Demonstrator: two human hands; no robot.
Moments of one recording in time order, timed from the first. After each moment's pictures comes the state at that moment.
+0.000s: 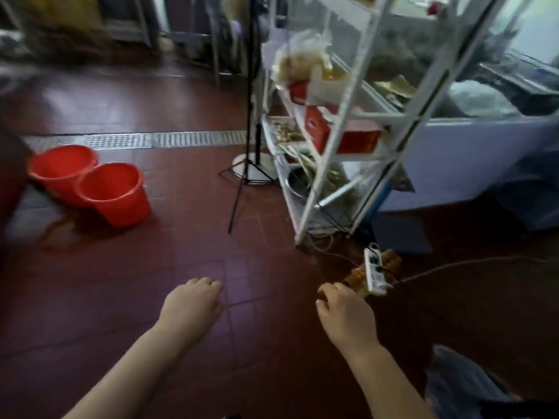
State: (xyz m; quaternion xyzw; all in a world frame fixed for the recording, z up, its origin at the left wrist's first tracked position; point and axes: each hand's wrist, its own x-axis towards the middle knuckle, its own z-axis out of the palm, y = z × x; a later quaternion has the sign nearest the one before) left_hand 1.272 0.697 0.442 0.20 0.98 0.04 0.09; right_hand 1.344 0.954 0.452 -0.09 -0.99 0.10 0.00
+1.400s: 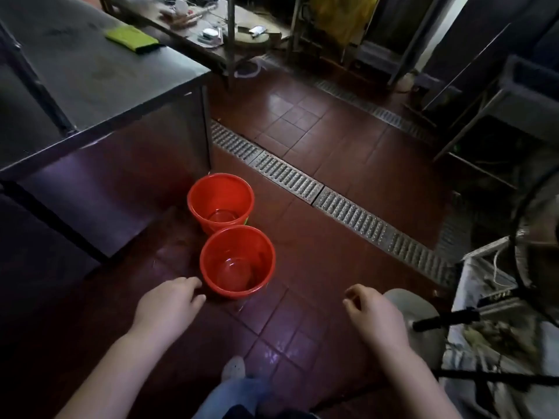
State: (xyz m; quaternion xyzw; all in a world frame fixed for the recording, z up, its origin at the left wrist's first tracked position) left_hand 0.543 0.286 0.387 -0.32 0.93 0.15 0.08; right_hand 0.366 0.565 0.424 0.18 -0.97 0.08 -0.15
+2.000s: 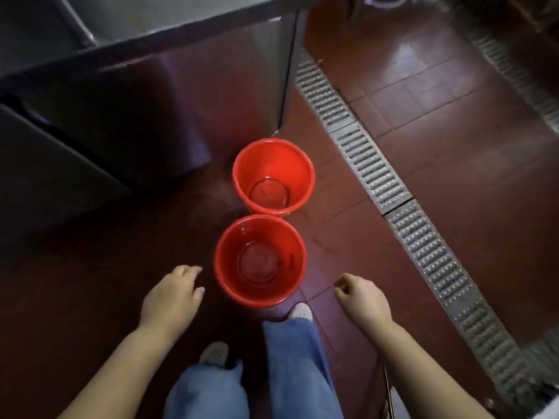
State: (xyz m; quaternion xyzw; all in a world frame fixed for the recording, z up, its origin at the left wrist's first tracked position) left_hand 0.381 0.204 0.237 -0.56 0.78 0.25 0.12; right_hand 0.088 0.346 0.238 0.39 -0.86 -0.05 -0.33
